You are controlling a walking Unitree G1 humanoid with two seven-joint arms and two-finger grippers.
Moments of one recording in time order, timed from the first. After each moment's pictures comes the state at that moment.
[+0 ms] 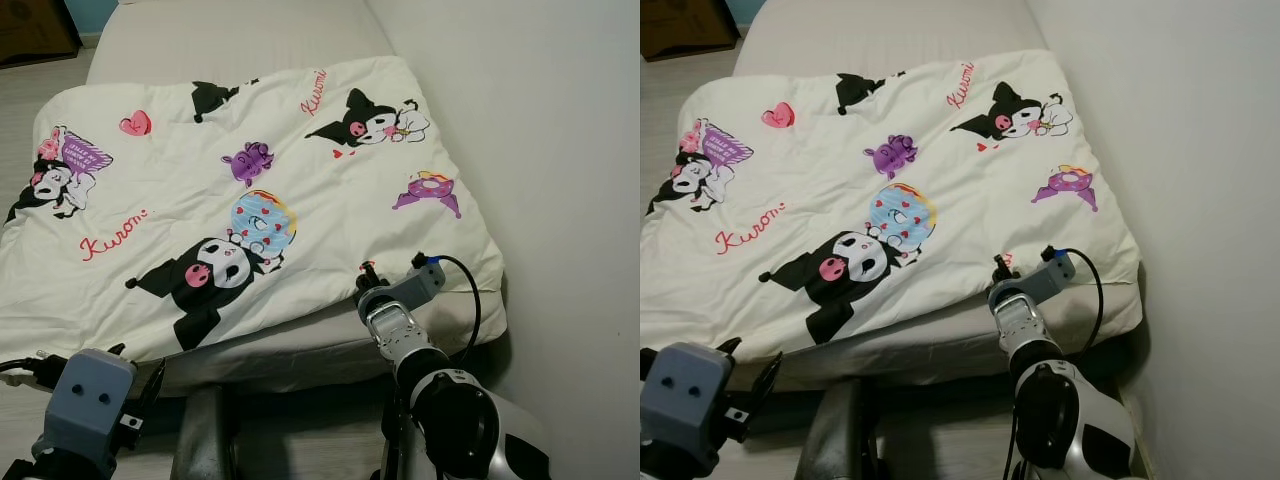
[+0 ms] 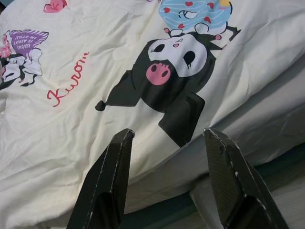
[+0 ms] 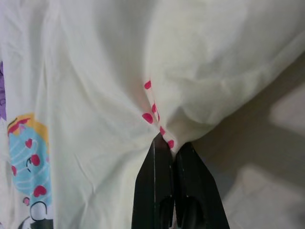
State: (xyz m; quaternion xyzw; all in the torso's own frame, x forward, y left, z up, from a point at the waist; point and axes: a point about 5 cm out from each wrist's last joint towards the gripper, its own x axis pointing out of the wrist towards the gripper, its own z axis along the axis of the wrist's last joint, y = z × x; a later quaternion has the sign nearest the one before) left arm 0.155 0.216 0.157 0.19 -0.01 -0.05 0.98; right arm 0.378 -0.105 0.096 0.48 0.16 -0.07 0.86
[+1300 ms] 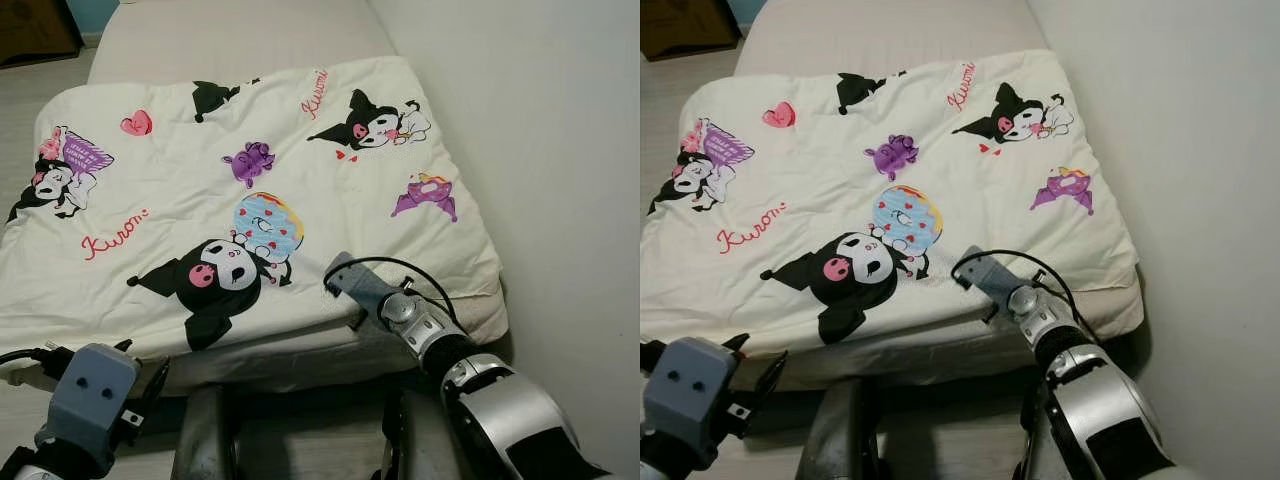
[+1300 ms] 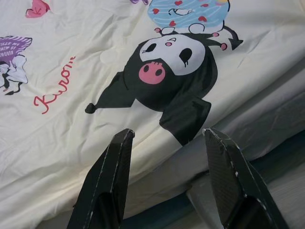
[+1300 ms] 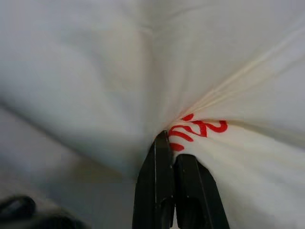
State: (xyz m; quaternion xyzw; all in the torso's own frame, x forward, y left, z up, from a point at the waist) left arm 0.161 0.220 0.156 0.20 0.00 -0.09 0.98; right arm 0.378 -0.122 0.097 -0.44 0.23 0.24 0.83
